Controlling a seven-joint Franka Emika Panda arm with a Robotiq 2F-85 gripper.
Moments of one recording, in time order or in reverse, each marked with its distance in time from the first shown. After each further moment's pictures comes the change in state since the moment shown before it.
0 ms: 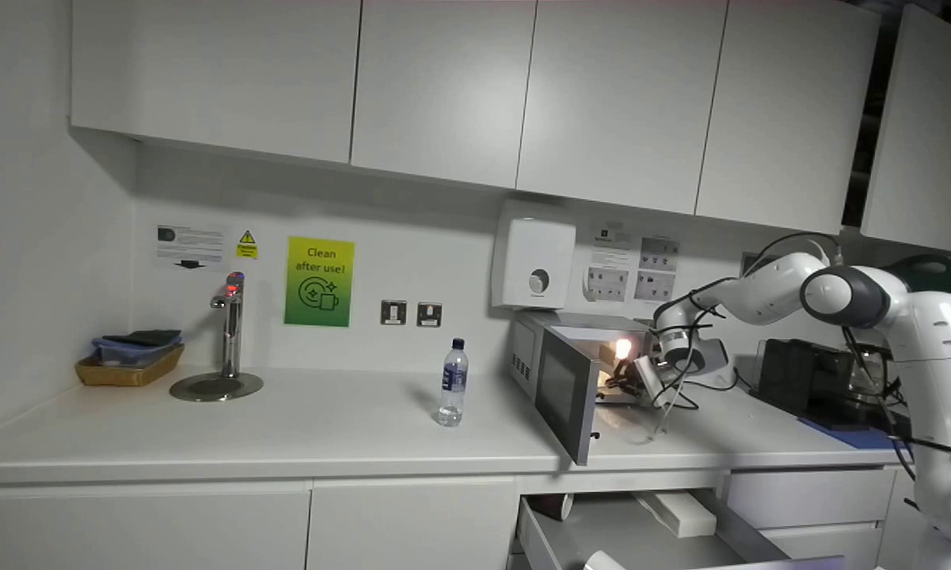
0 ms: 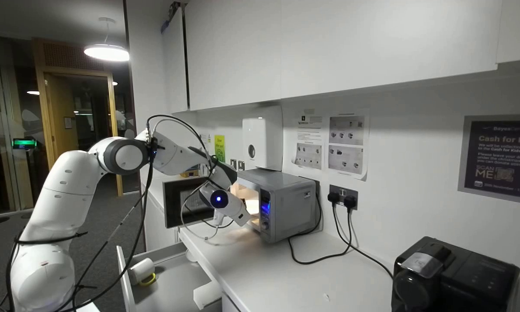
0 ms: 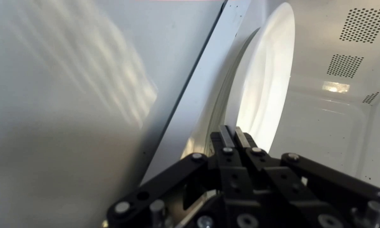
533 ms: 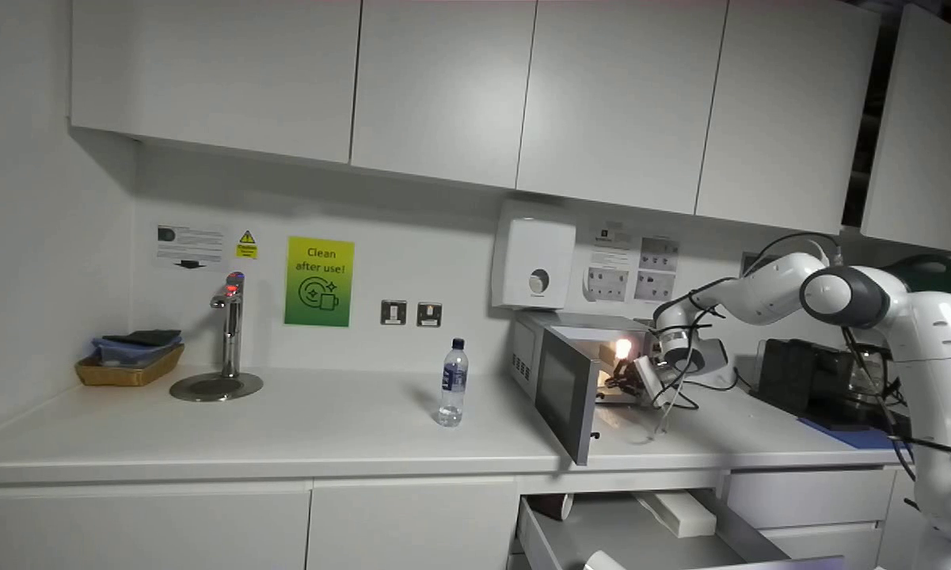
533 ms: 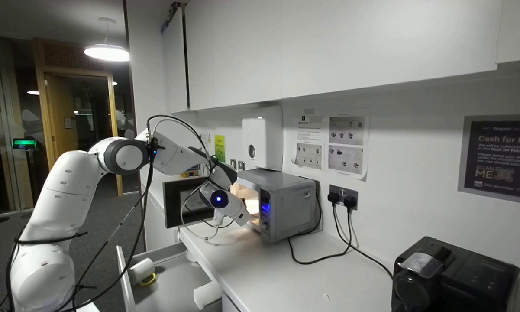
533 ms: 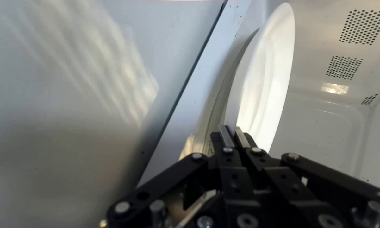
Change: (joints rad) arm 0.001 0.002 0.000 0.003 0.000 0.000 -0.010
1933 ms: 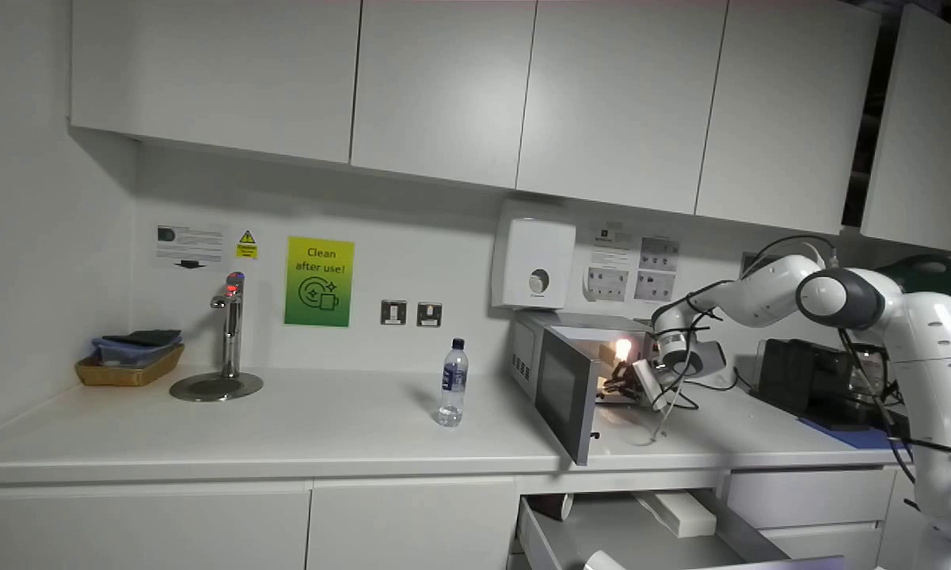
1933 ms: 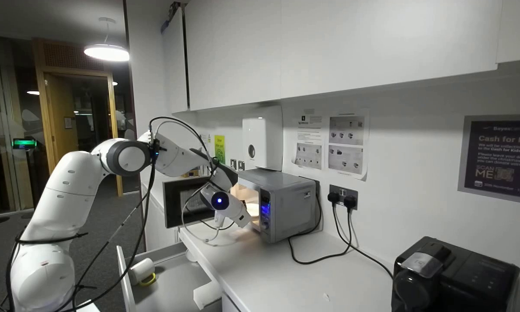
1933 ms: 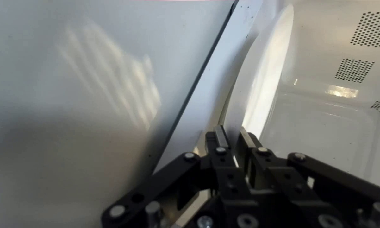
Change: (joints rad) arm 0.001 0.022 -0.001 0.011 0.000 0.000 -0.013
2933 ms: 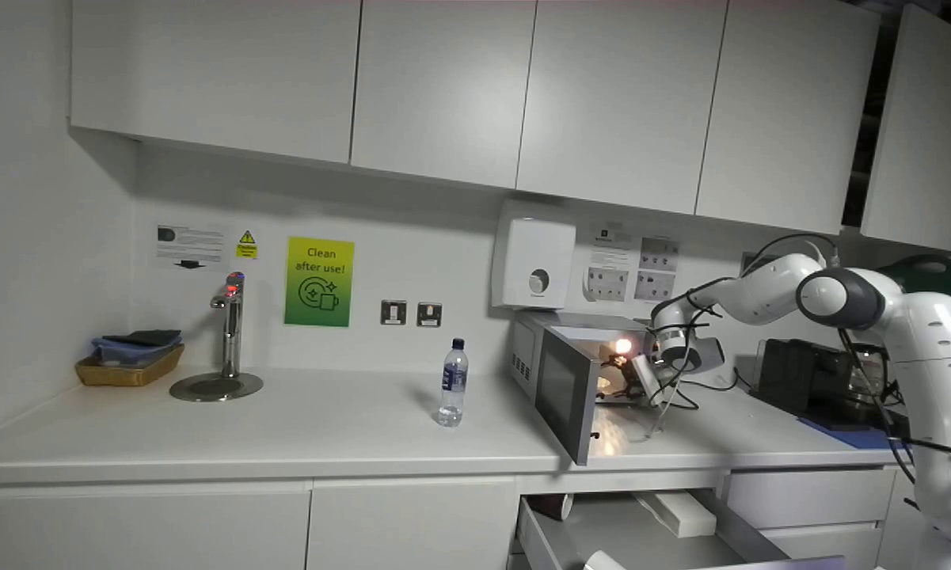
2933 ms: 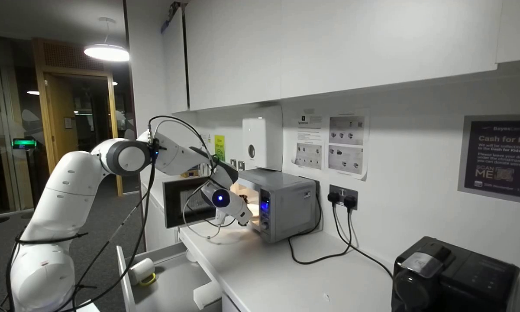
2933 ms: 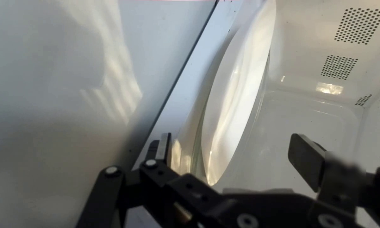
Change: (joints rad) arm 0.000 -0.002 0.001 0.025 0.000 0.000 0.000
